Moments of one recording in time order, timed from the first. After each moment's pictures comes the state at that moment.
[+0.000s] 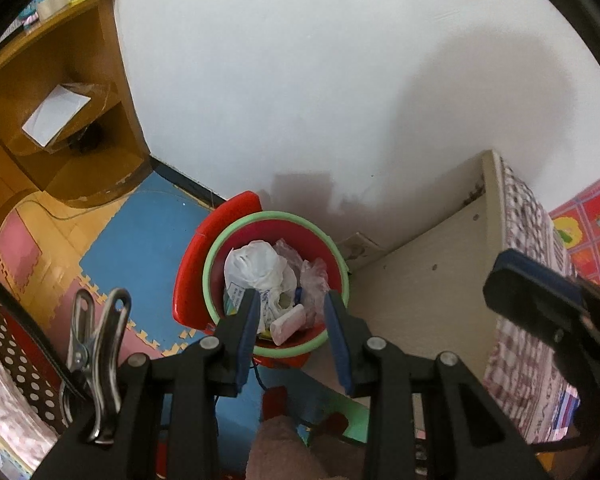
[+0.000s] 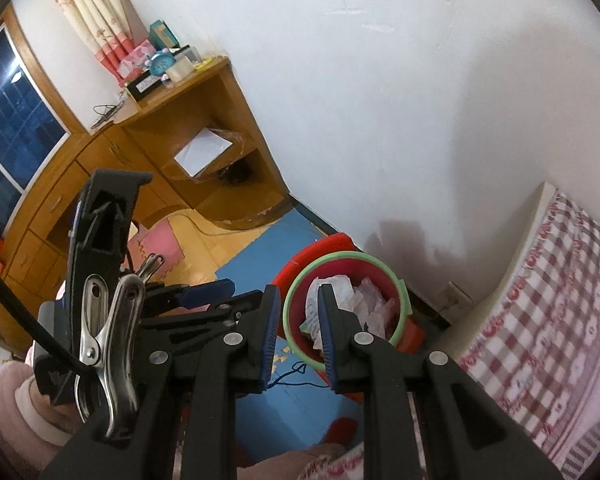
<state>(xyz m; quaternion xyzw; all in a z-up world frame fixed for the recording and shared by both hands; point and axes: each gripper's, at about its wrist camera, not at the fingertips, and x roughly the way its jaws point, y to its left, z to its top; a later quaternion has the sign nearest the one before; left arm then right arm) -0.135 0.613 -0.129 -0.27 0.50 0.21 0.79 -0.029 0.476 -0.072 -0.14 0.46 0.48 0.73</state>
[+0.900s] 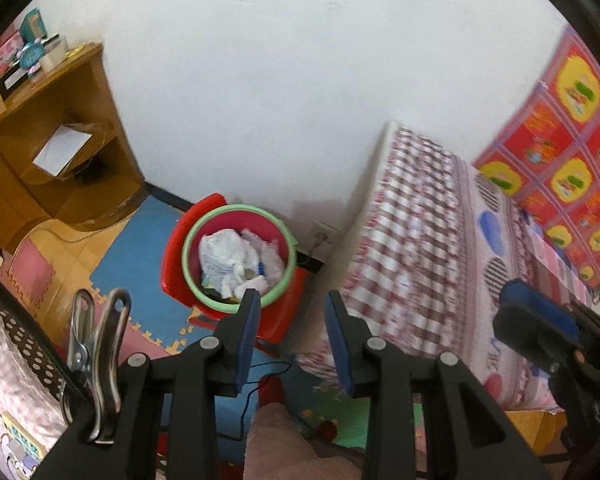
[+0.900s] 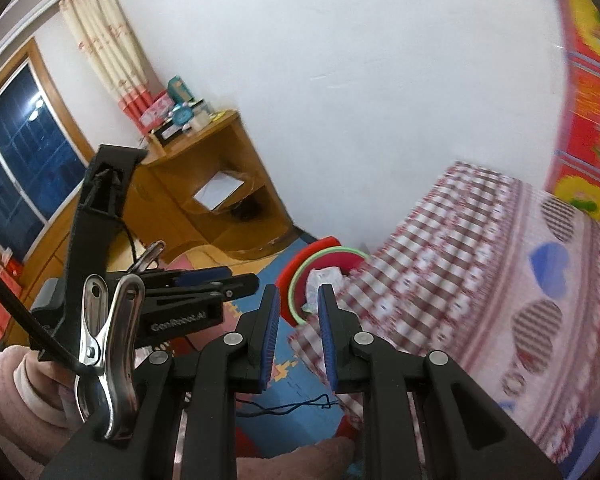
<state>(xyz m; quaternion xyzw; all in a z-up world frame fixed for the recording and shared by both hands) -0.181 0.458 -0.030 -0.21 0.48 0.20 0.83 -0.089 0.267 -0.007 -0.06 0.40 0.48 0.78</state>
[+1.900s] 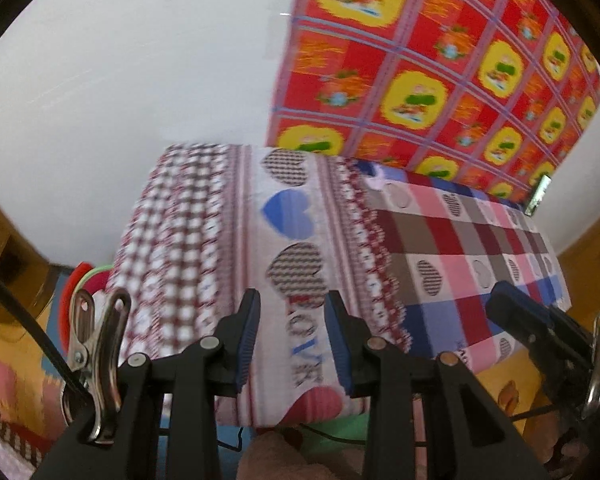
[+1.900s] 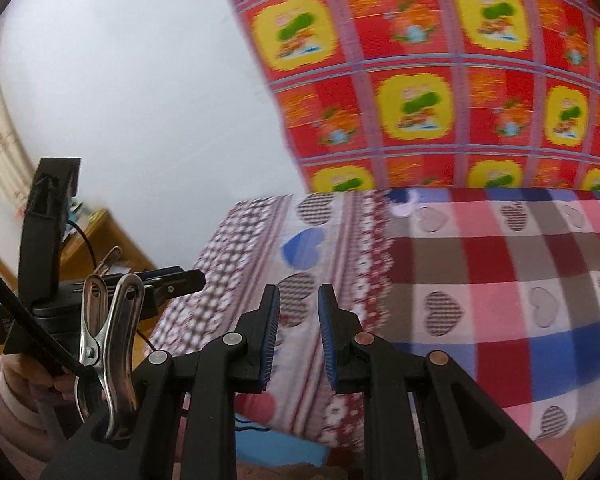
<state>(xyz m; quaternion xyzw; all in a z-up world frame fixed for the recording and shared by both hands) -0.063 0.247 0.011 -0.11 0.47 0.01 0.88 -0.036 0.033 0.019 0.05 0.37 0.25 0.89</state>
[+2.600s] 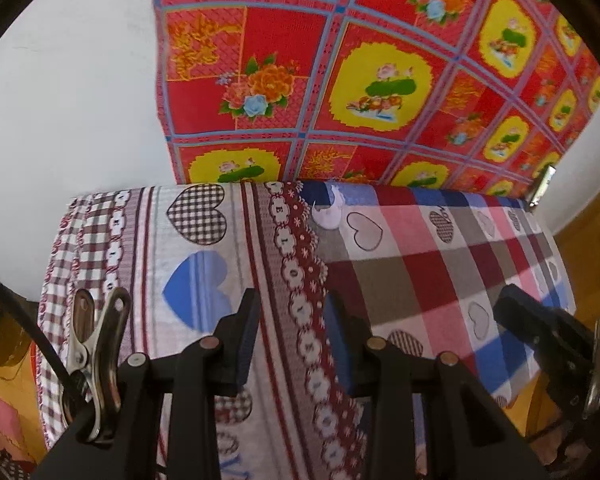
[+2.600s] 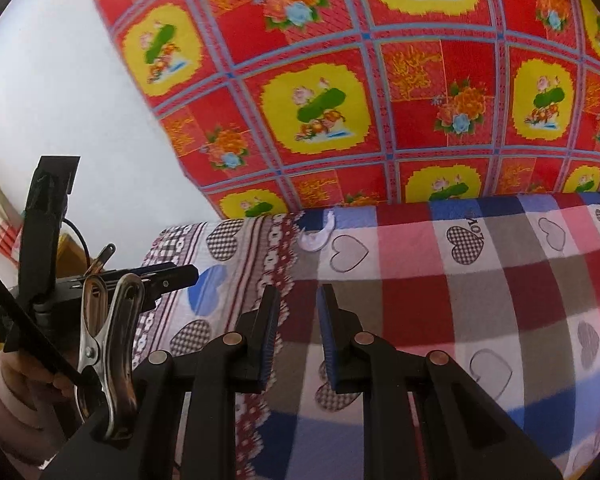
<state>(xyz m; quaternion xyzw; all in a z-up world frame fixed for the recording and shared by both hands) 0.087 0.172 -0.017 -0.08 0.49 -0.02 0.87 0.097 -0.042 -0.001 0.06 0.41 0.22 0.88</state>
